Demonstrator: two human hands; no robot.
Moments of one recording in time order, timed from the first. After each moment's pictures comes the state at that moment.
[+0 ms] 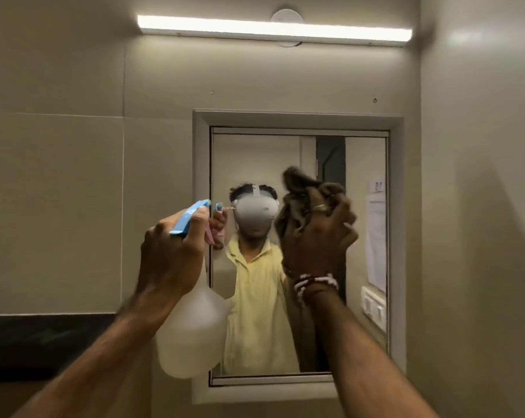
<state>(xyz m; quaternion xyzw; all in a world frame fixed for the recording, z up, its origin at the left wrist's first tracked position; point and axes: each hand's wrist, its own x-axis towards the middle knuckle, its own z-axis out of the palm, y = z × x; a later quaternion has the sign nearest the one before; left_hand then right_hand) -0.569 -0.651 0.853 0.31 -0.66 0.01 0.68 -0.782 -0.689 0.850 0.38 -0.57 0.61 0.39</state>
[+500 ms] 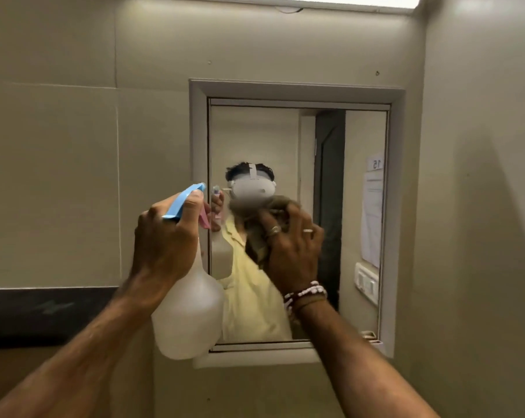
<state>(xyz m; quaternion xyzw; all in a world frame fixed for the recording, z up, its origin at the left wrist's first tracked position) -0.565 -0.641 0.839 0.31 -0.65 -0.03 0.69 -0.769 -0.692 0.783 0.57 -0.50 0.46 0.46</state>
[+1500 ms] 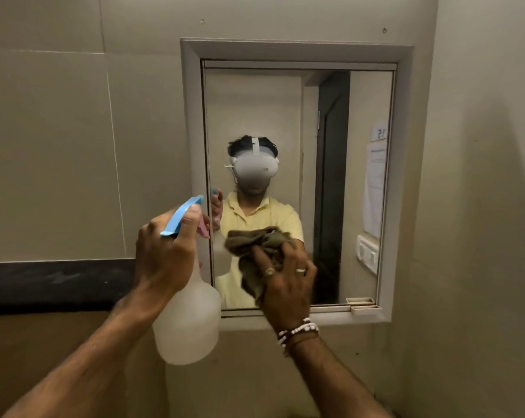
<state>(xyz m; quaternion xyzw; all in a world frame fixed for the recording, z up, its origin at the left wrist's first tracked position) -0.561 -0.644 0.781 0.29 -0.68 -0.02 0.67 -0.756 -0.688 0.667 0.57 -0.53 0.46 0.42</state>
